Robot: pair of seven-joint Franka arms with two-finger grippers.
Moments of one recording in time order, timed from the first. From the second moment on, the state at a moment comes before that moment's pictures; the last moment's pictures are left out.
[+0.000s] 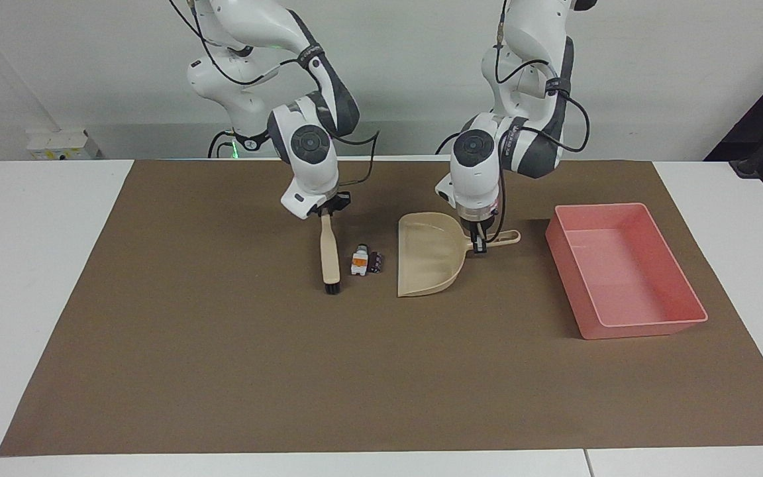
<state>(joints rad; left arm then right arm) -0.62 0.15 0.09 -2.04 0.19 2.03 1.08 0.55 0.07 -0.04 -2.18 0.14 1.97 0.36</state>
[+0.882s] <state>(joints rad) -0.62 0.15 0.09 -2.04 0.20 2.03 1.08 0.61 0.19 -0.04 -2.05 0.26 1.97 0.42</state>
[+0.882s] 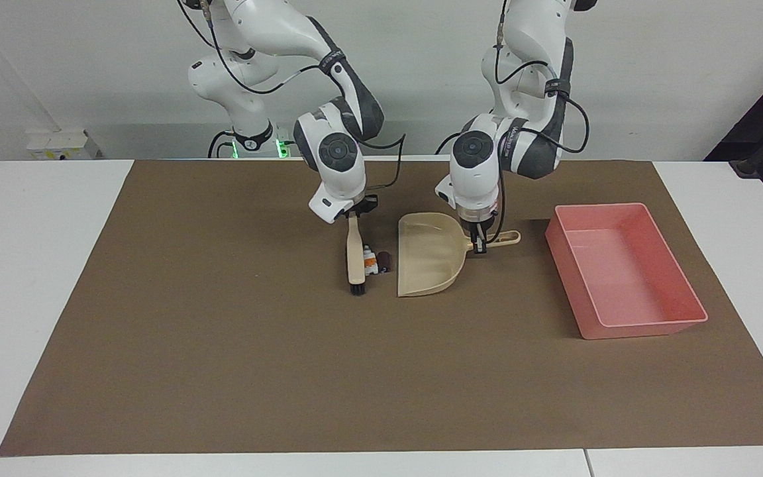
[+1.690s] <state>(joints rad) -0.62 0.15 0.09 -2.04 0.20 2.03 1.08 0.68 0.25 -0.04 -1.98 0.40 2.01 0.49</state>
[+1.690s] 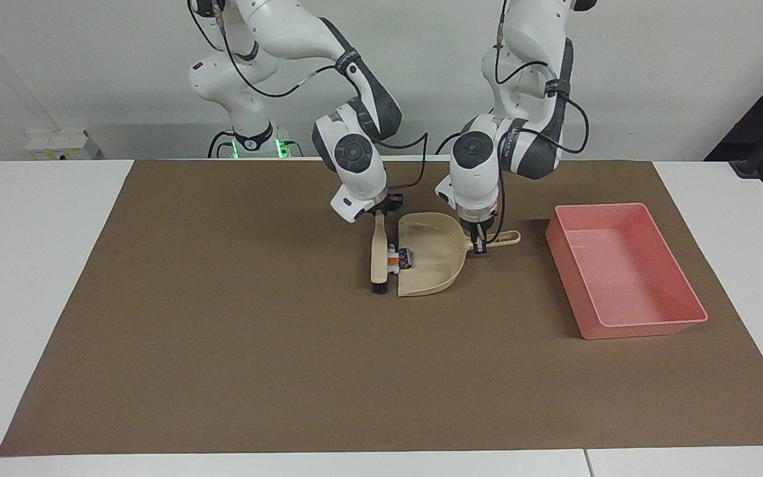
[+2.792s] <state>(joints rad) -0.62 0.15 0.09 -2.05 0.20 2.03 1.08 0.74 0.27 -0.04 -1.92 0.50 2.07 0.56</state>
